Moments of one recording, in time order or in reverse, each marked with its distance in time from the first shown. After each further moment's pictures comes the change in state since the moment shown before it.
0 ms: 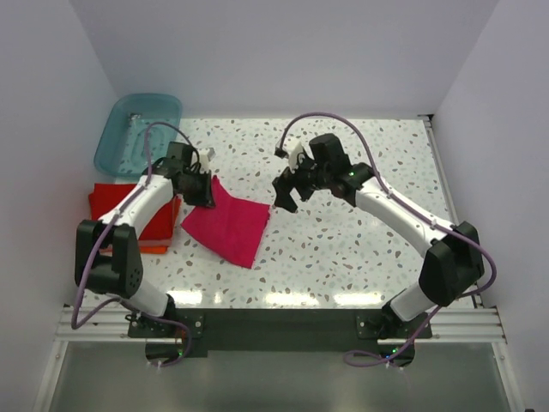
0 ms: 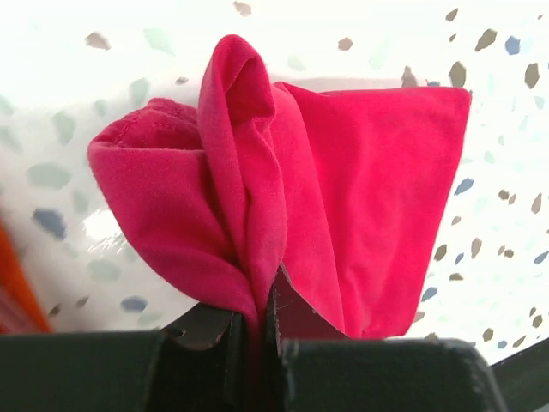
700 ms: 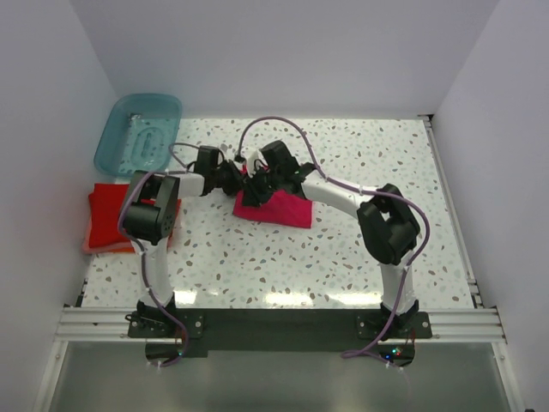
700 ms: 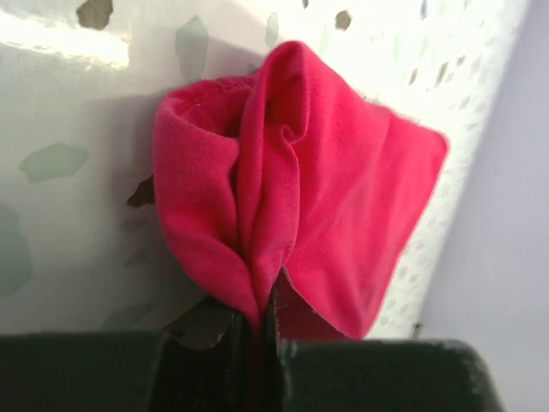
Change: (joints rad) left arm -0.061 0.514 0.045 0.797 0.254 -0.794; right arm 0.120 0.464 0.224 0.185 -0.083 0.156
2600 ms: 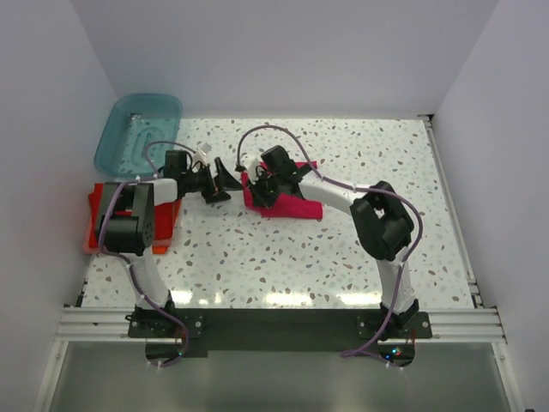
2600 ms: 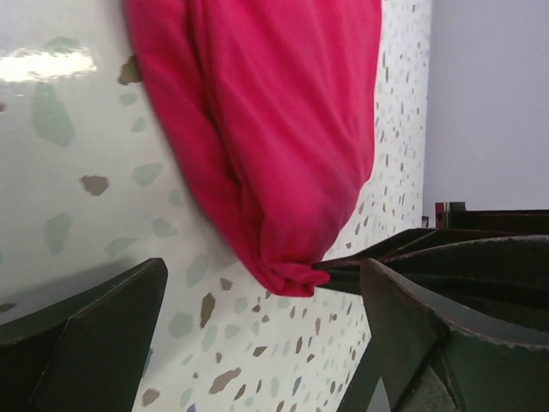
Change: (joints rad) left arm 0.192 -0.180 -0.127 -0.135 0.351 0.406; right arm -0.006 0.060 0.013 -0.081 0.116 -0.185
